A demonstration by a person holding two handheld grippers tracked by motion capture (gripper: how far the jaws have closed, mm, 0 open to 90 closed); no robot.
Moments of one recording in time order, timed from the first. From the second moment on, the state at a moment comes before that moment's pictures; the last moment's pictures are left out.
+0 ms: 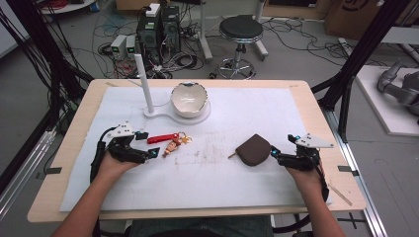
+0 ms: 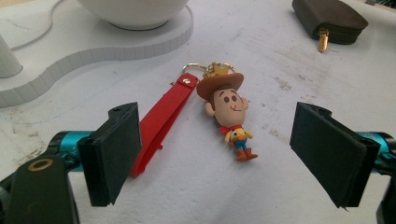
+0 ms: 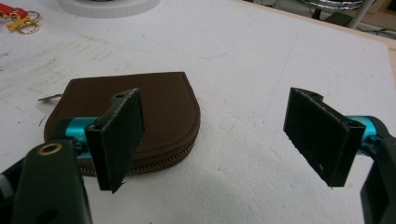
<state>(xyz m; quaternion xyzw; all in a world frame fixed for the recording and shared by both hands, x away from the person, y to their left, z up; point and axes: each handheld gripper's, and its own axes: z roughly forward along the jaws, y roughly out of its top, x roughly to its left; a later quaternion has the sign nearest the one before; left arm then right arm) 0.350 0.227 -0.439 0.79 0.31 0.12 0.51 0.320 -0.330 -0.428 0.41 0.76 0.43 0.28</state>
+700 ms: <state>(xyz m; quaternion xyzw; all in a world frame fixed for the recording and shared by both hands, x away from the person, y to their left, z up) 0.349 0.227 -0.440 0.79 0.31 0.12 0.51 0.322 -0.323 -0.426 0.40 0.76 0.42 0.28</state>
